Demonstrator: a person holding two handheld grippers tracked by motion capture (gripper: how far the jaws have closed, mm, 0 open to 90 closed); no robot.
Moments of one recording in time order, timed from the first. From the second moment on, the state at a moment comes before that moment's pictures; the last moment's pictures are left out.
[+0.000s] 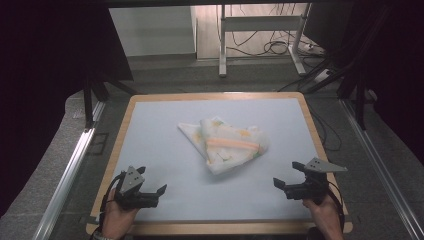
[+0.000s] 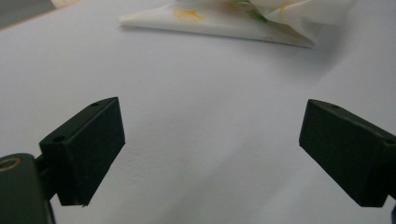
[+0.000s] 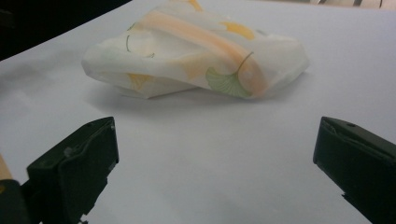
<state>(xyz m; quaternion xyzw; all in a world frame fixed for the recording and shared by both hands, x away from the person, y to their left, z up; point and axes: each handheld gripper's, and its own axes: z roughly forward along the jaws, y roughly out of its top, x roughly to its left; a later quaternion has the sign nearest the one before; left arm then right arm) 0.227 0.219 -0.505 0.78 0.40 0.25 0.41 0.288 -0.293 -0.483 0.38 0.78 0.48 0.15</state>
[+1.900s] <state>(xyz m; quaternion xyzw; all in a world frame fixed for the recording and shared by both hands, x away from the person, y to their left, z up) 0.230 0.219 -0.507 0.80 0.41 0.20 0.38 0.317 -0.235 -0.477 0.37 0.84 0.38 0.13</state>
